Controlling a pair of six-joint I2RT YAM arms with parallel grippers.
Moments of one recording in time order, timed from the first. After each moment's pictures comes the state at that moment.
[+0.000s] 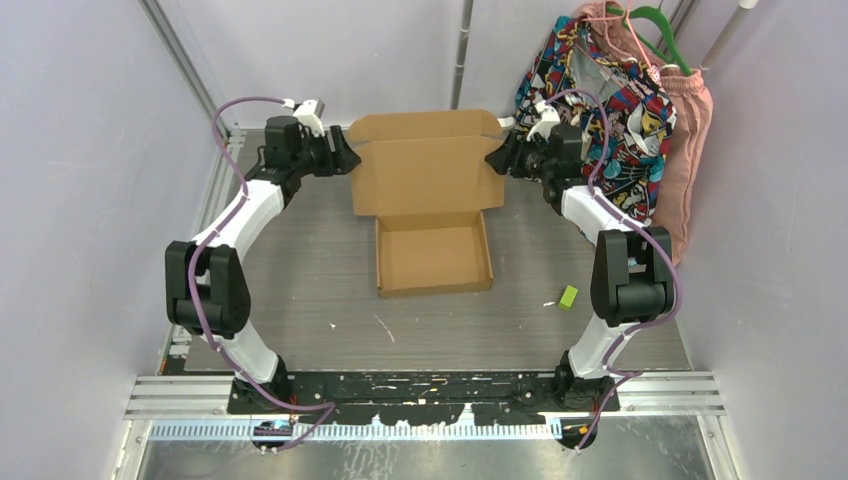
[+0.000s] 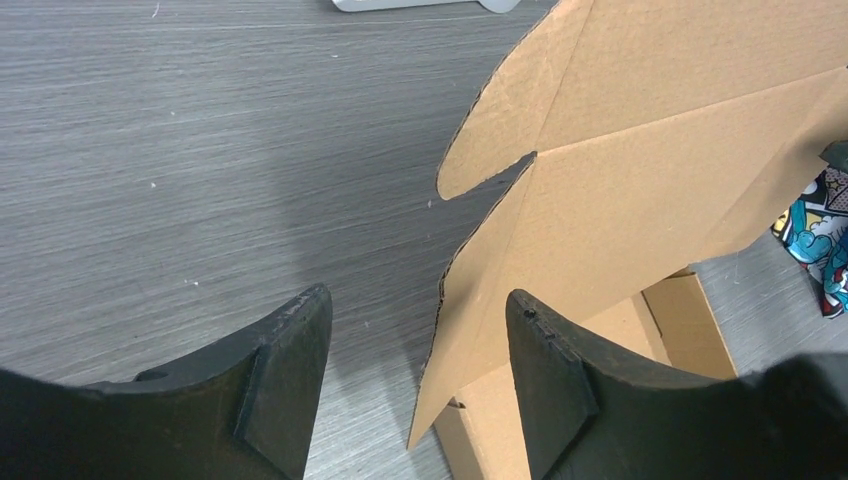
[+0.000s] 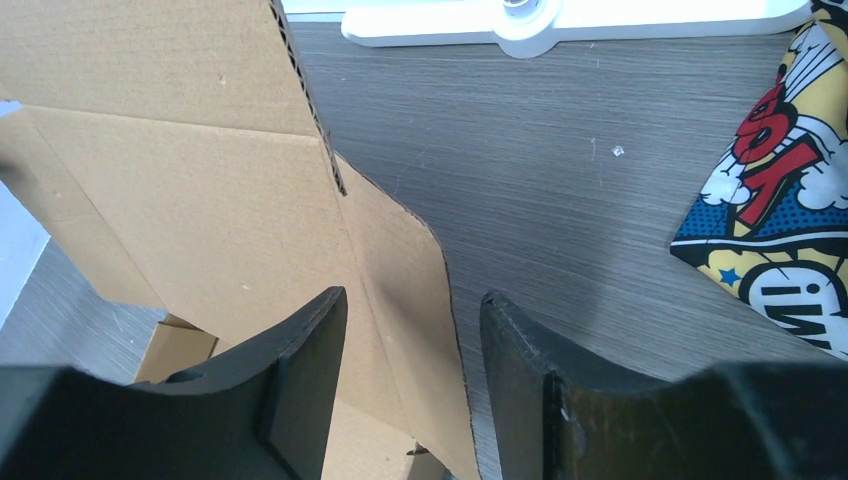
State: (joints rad) left arm -0.15 1.68 1.33 -0.08 0.35 -0.26; right arm 0.08 1.74 1.20 0.22 -0.49 0.28
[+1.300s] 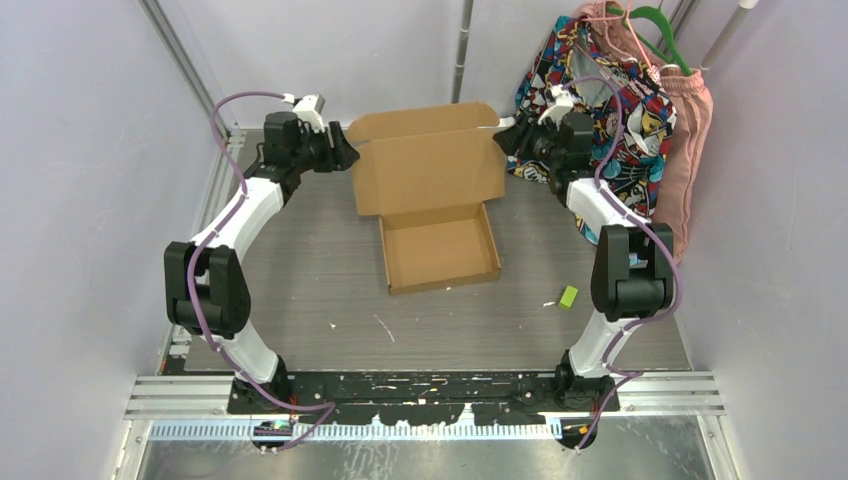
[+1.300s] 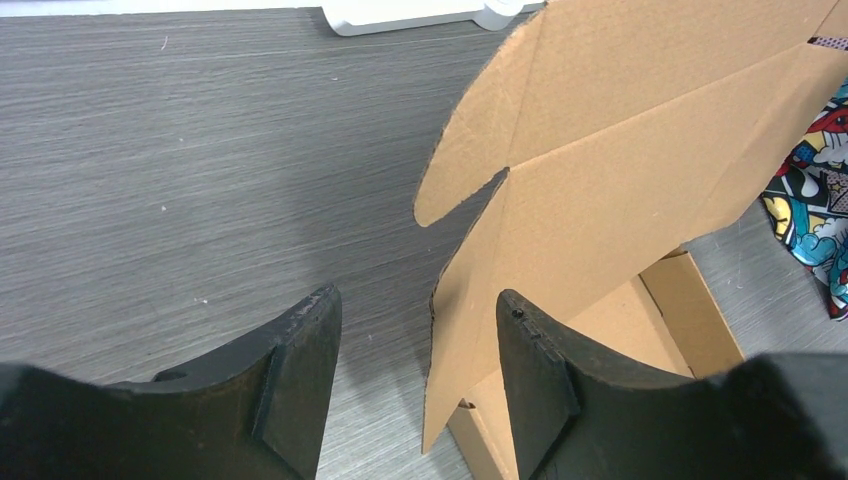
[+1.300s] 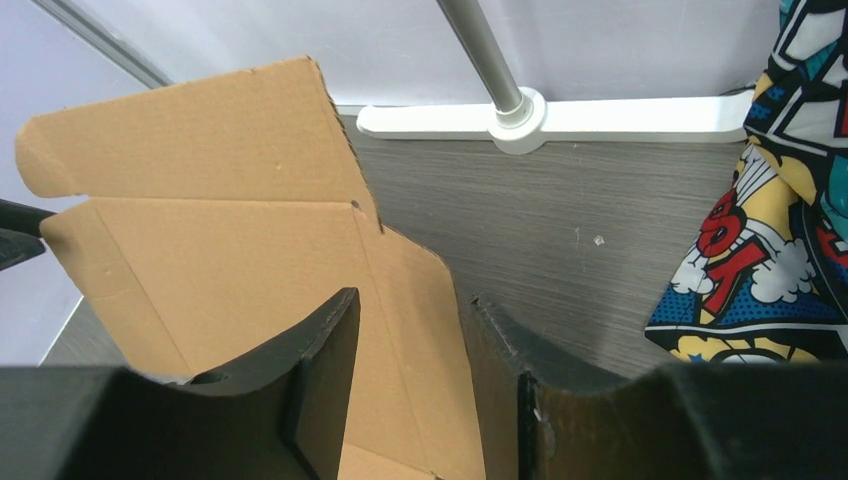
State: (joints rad) left arm -0.15 1.68 1.36 -0.09 0.34 -0.24; right arm 0.04 1.76 1.27 0.32 -0.50 0.35
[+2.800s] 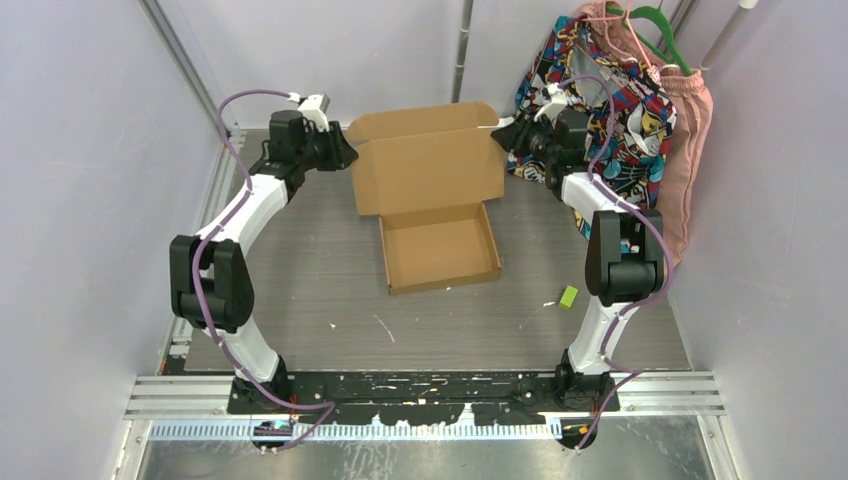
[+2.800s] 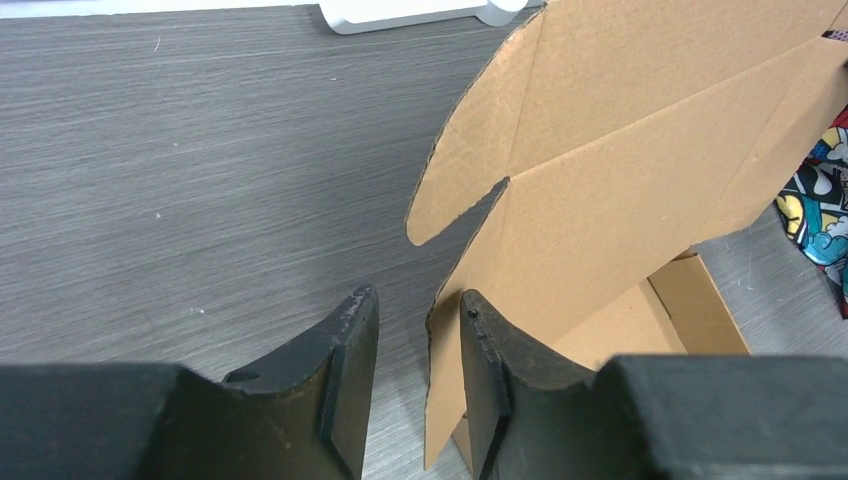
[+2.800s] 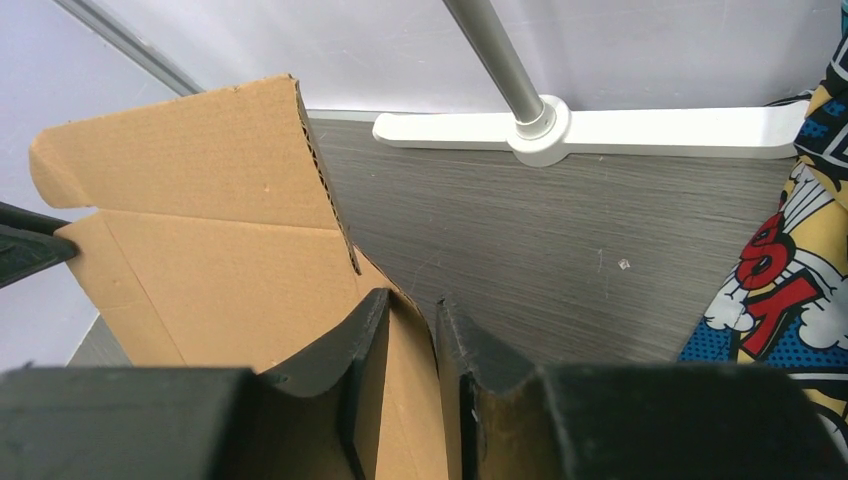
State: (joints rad) left arm -0.16 1.72 1.39 -0.09 0.33 -0.23; right arm 0.03 1.89 1.34 0.39 -0.56 0.40
